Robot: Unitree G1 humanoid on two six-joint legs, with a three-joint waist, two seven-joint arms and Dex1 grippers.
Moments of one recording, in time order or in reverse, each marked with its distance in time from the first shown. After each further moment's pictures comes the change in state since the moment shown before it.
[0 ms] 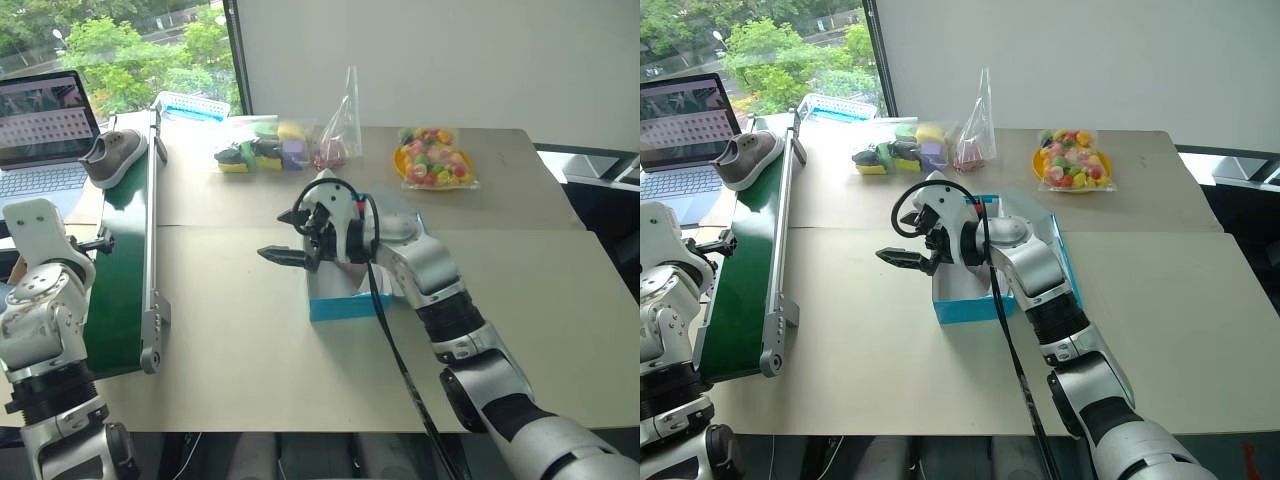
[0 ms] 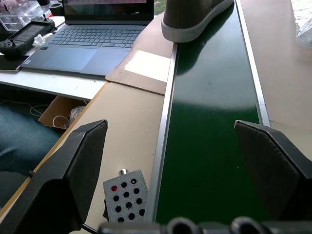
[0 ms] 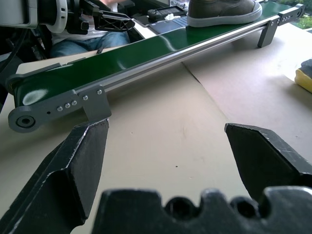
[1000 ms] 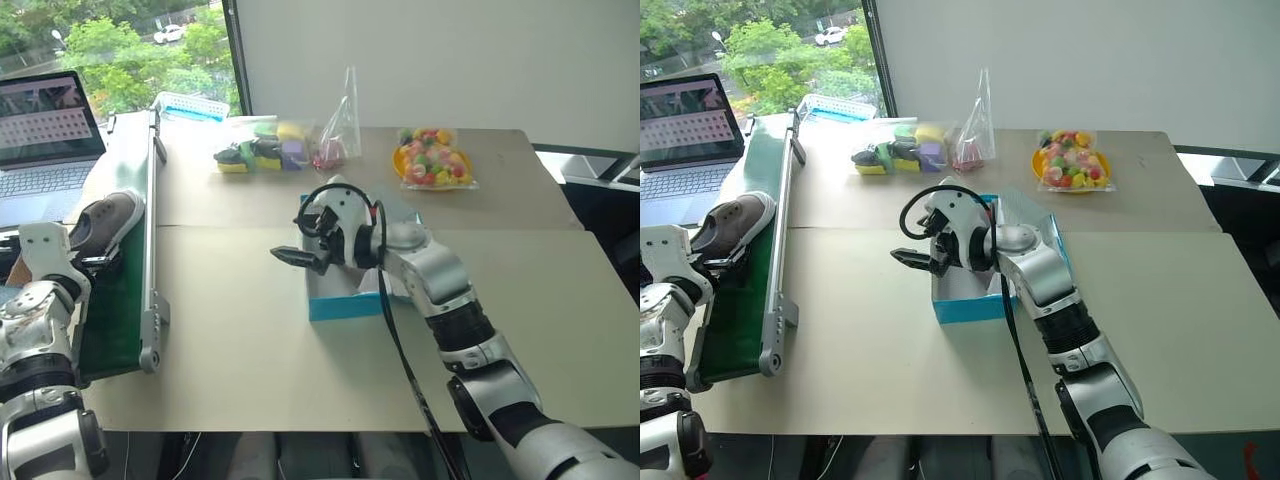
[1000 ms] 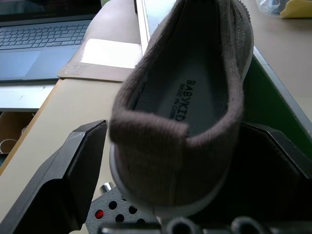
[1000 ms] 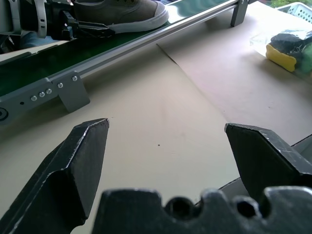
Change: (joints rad) left arm -0.100 0.147 -0.115 0.694 -0.001 -0.543 -0.383; right arm 0.036 -0.048 -0.008 -0.072 0.000 0.080 -0.092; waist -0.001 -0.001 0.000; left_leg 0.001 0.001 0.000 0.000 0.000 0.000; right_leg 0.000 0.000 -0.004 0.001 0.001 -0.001
